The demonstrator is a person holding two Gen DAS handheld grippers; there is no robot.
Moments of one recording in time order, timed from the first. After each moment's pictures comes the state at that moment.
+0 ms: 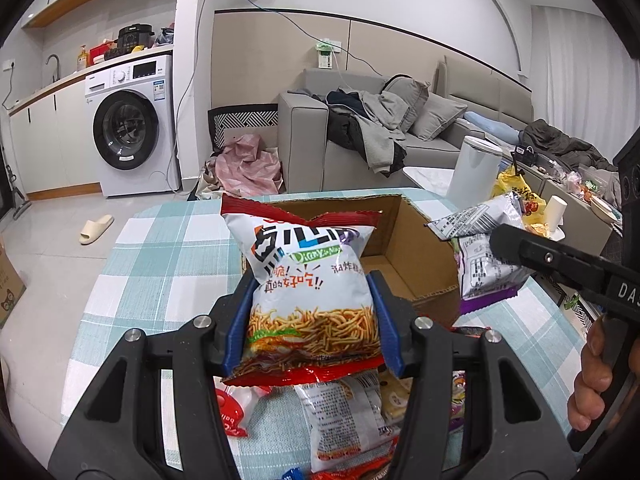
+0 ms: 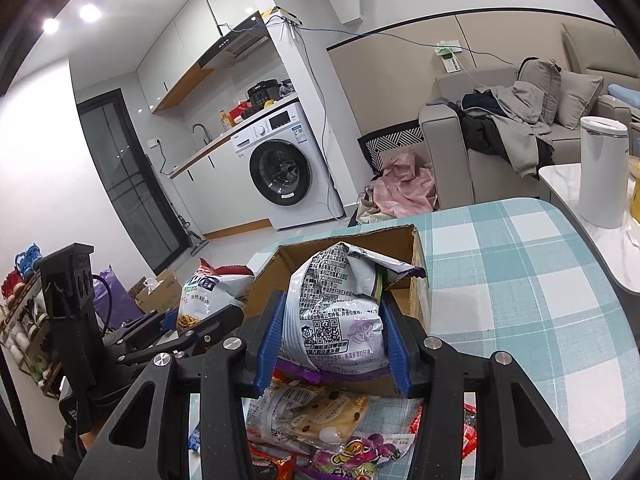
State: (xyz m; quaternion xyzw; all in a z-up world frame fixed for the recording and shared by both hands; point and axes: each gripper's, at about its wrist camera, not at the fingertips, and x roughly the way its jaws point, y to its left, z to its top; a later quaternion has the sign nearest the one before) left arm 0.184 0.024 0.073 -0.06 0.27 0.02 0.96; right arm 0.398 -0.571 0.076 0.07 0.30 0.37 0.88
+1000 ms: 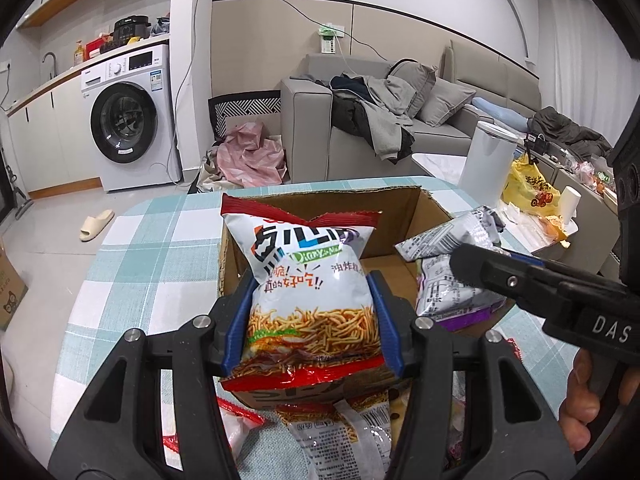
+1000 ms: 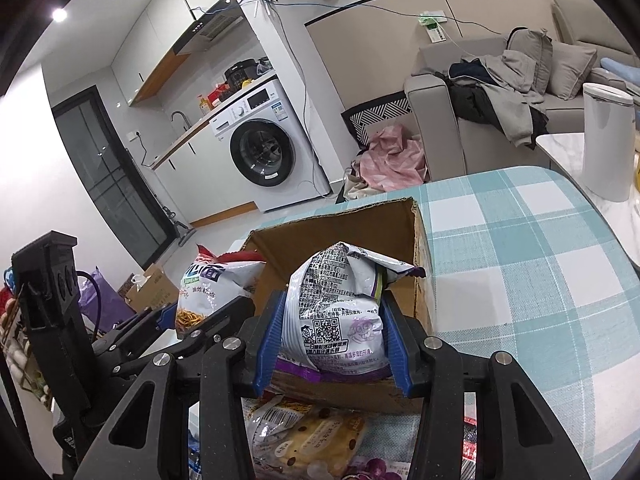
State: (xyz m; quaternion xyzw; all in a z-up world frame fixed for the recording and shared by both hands) left arm 0.256 0.033 0.036 -0.04 0.29 0.02 0.95; right arm 0.453 -0.536 0.042 0.08 0.35 0.34 0.87
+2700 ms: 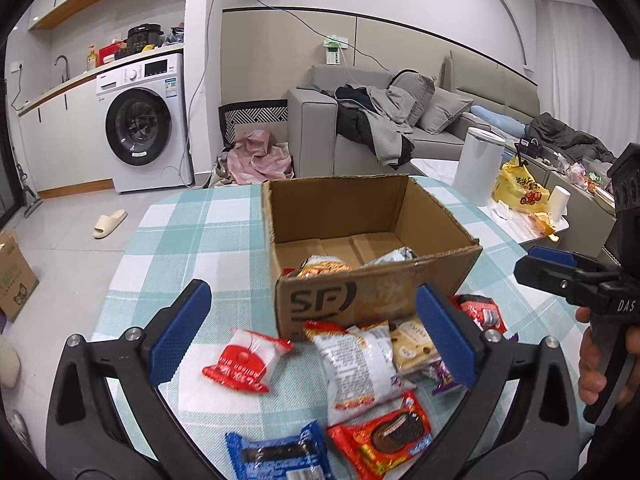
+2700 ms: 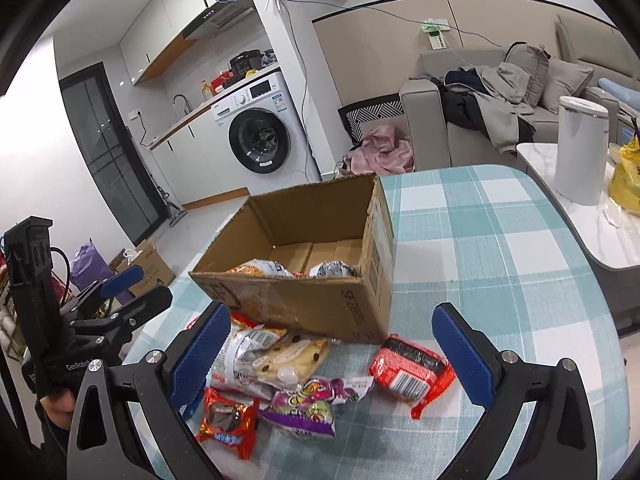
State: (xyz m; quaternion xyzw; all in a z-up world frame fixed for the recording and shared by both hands) left arm 0.125 0.039 0.064 -0.04 0.28 0.03 0.96; right arm 0.388 -0.603 0.045 0.03 0.35 0.34 0.87
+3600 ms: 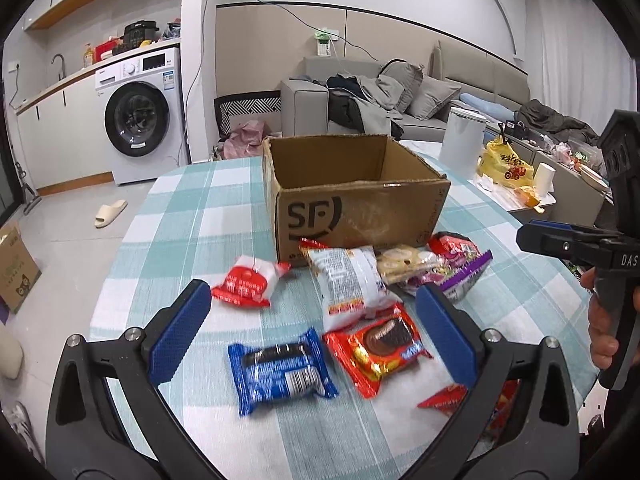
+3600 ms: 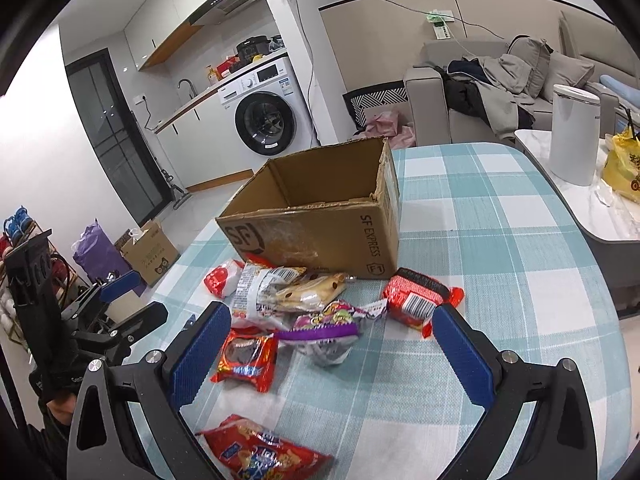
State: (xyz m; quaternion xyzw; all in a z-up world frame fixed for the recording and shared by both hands) left arm 0.031 0.023 0.048 -0.04 0.29 0.02 0.96; right arm 0.320 -0.620 0.038 0.01 0.37 0.34 0.87
